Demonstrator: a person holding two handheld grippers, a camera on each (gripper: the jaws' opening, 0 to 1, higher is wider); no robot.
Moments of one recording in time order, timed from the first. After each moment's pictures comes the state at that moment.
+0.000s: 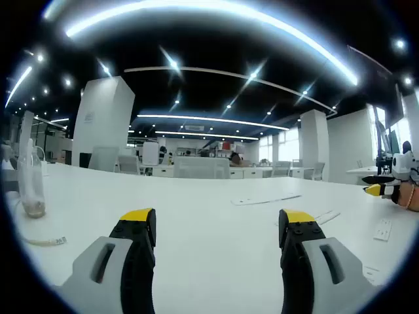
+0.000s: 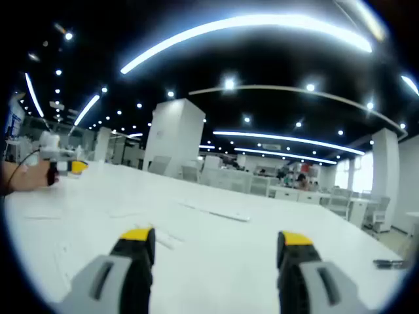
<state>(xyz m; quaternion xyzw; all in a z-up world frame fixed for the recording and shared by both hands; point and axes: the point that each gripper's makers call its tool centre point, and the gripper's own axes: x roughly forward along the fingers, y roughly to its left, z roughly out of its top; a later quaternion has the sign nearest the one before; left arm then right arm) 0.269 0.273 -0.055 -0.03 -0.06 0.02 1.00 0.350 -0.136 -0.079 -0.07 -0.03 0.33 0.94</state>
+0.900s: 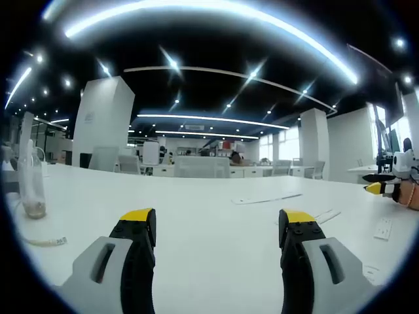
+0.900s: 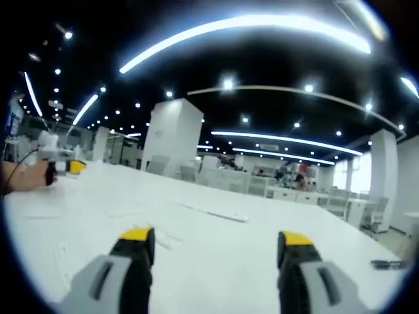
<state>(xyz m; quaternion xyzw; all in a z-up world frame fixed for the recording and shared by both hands) 0.267 0.275 -0.054 -0.02 -0.05 0.02 1.00 0.355 -0.139 -0.074 -0.07 -0.03 0.32 0.94</state>
